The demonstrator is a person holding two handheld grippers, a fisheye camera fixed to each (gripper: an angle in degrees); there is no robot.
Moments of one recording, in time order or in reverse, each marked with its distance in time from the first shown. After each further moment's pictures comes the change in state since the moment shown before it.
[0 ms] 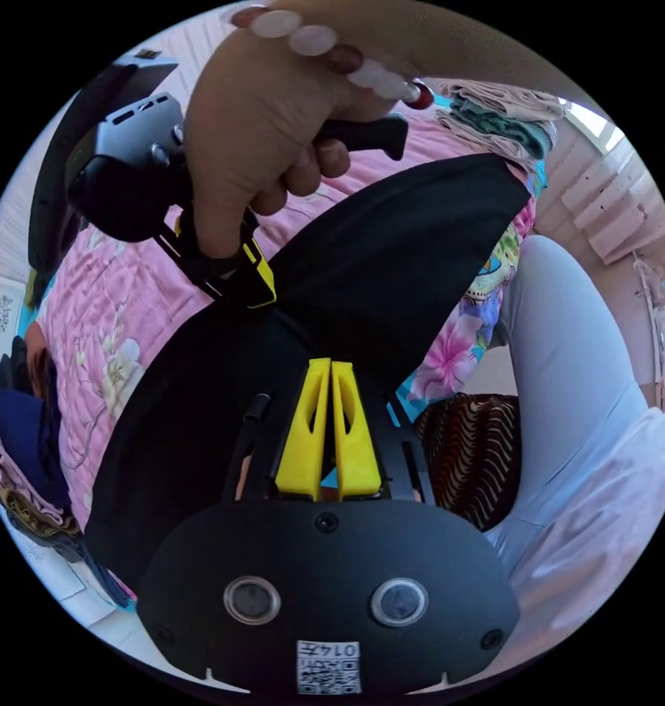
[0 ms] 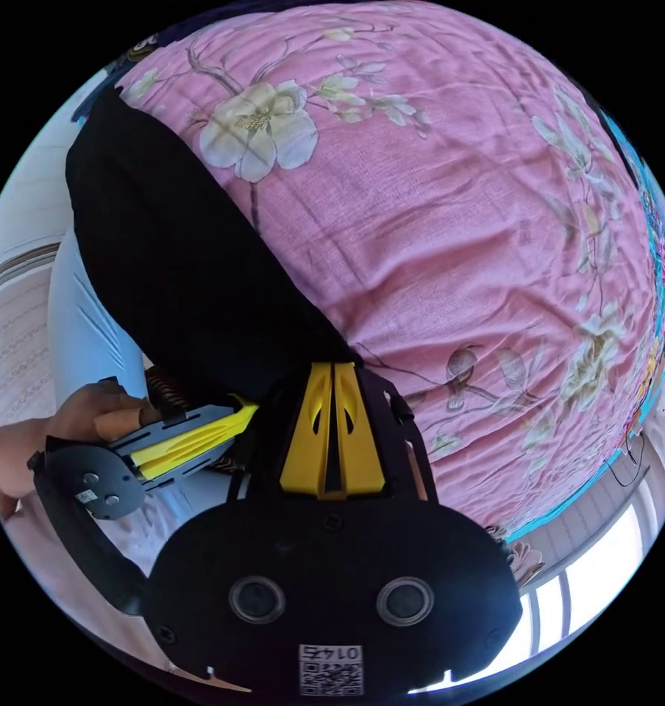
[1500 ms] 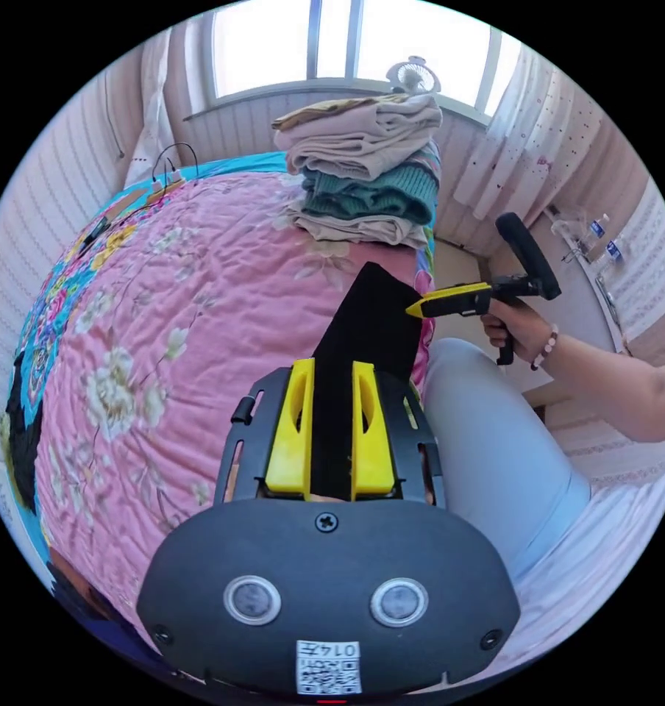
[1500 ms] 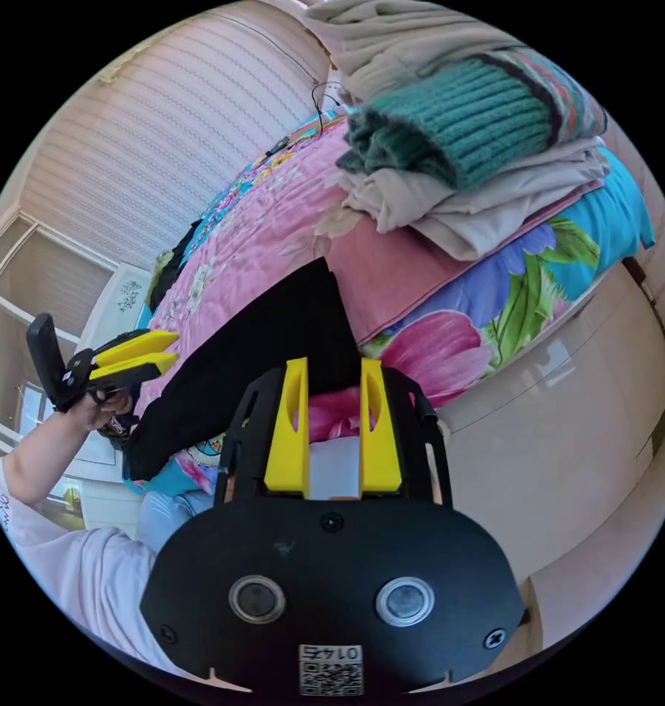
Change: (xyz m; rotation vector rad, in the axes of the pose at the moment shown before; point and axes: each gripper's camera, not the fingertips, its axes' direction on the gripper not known) left arm 0.126 -0.195 -0.023 0.182 0.134 0.418; right arm 0.037 0.709 0.540 1.034 -0.481 1.254
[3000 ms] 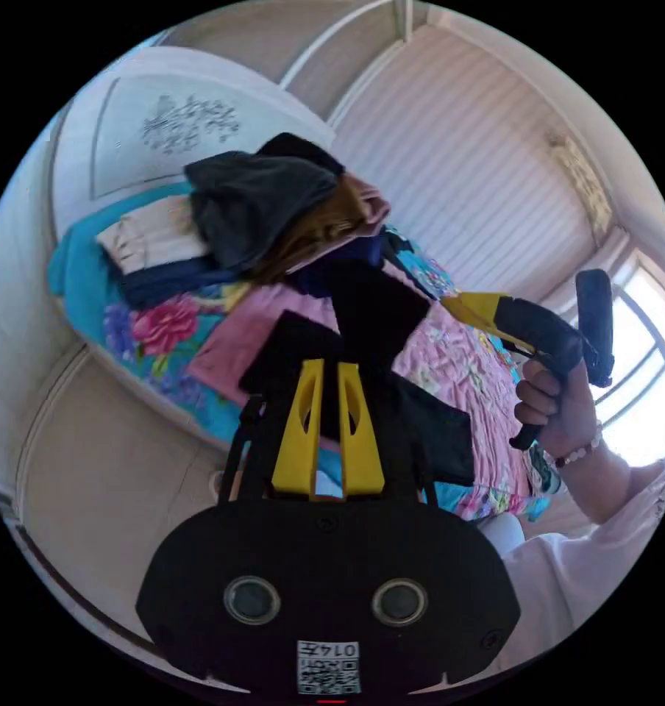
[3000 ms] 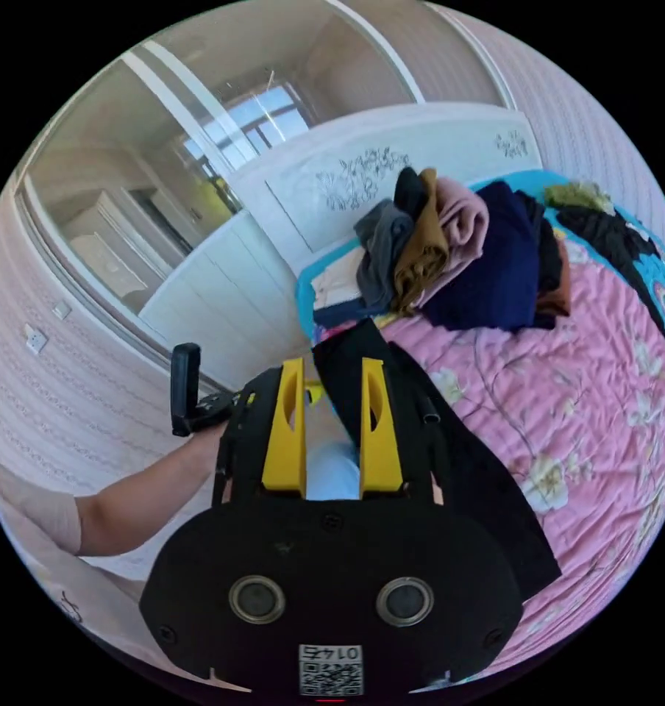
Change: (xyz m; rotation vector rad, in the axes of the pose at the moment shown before) left arm -0.029 0.890 -0.227 0.598 -0.388 -1.540; right arm -0.787 0.111 0.133 -0.591 -0.541 -1.192
